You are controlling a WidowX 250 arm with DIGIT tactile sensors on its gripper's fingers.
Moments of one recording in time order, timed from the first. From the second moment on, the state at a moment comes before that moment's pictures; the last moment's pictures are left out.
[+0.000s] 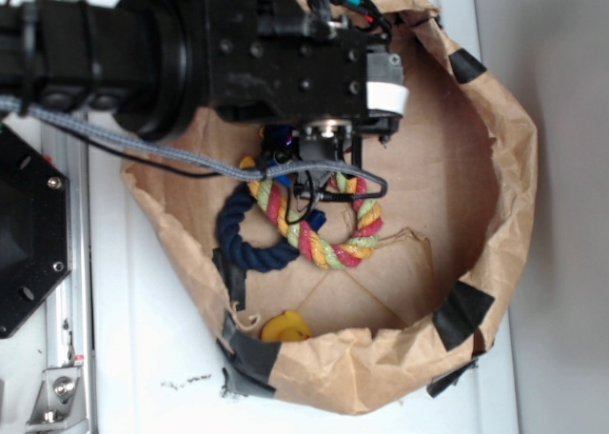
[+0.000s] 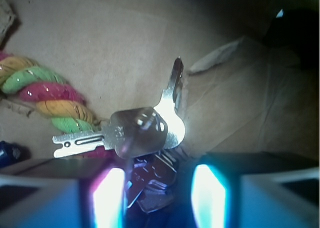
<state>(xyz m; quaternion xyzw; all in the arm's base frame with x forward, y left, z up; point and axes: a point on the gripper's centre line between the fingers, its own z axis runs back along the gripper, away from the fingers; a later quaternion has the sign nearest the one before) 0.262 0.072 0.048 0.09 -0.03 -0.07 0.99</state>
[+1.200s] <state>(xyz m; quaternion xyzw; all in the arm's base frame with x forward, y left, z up) 0.274 0.050 0.085 0.05 0.00 -0.04 1.00</state>
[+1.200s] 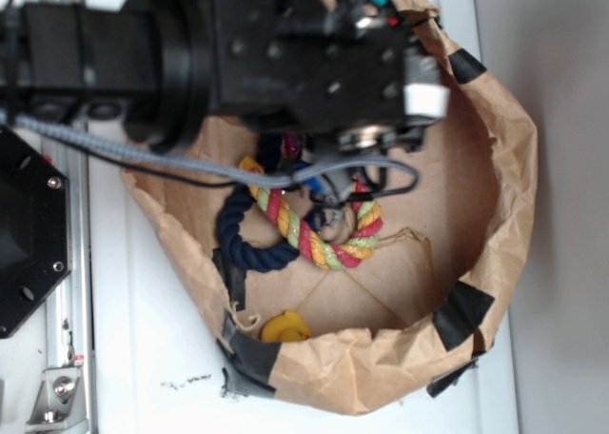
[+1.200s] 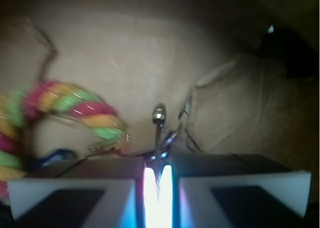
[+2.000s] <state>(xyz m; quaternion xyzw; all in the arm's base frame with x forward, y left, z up) 0.285 0.007 0.150 -0.01 -0.02 -0.04 1.00</state>
